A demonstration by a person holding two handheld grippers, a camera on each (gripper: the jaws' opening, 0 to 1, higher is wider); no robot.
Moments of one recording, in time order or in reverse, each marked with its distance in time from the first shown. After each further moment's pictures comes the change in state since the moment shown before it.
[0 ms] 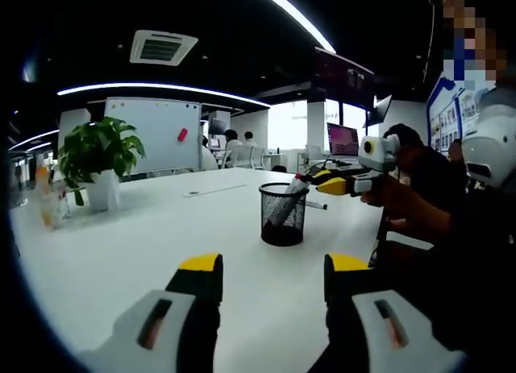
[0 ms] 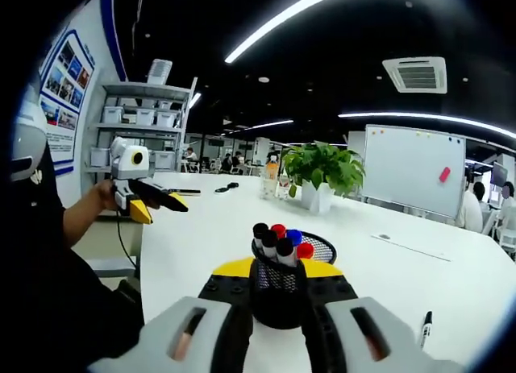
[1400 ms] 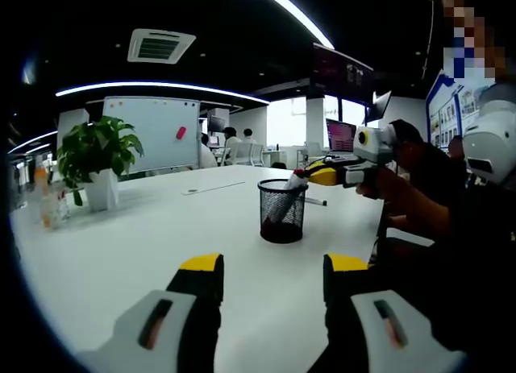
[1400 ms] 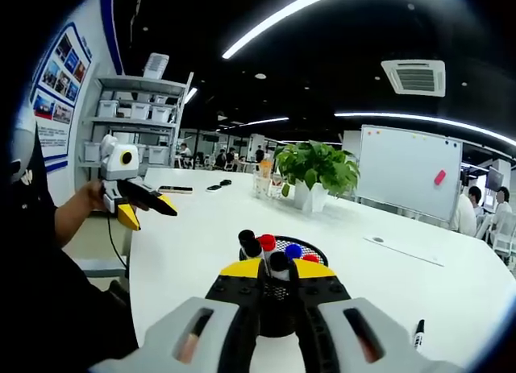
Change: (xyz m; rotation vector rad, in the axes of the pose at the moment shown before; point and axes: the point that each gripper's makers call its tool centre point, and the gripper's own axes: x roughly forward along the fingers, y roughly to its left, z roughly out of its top) left arm 0.003 -0.002 -0.003 0.008 0.018 -0.003; right arm 0.009 -0.009 0.007 -0.017 0.016 -0.036
